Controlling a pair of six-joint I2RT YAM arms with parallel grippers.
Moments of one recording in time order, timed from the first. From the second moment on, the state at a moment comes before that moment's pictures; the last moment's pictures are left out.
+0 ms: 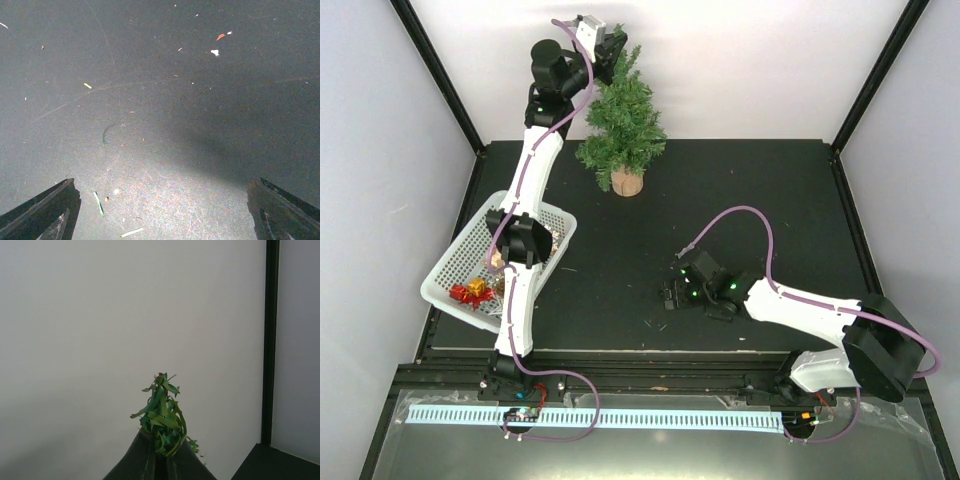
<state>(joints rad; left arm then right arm) -0.21 2.44 2.76 -0.04 0.58 -0.05 0.89 1.32 0.71 -0.34 0.04 0.66</state>
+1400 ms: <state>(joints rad) -0.39 2.03 2.37 -0.21 0.90 -0.24 0.89 0.78 0.61 -0.58 0.27 0.72</state>
